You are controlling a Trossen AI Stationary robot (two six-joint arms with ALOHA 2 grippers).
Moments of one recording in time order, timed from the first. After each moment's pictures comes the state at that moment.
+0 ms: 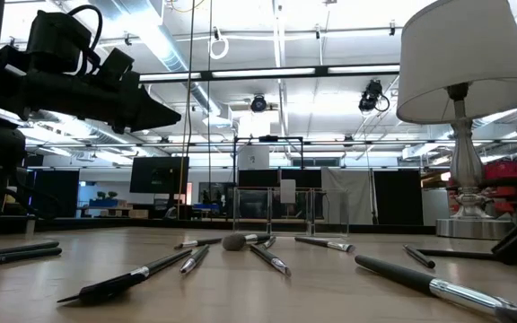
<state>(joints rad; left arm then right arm) -0.03 0.53 0.07 0.47 -0.68 0.04 0.77 1.71 0.44 0.12 0.83 0.99</state>
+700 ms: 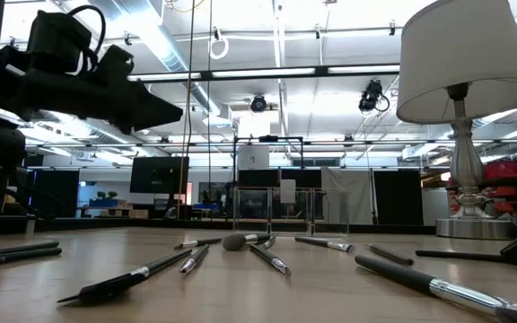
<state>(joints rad) -0.03 0.53 0.07 0.48 -0.46 -0.01 0.82 1.79 0.44 0.19 0.91 0.96</state>
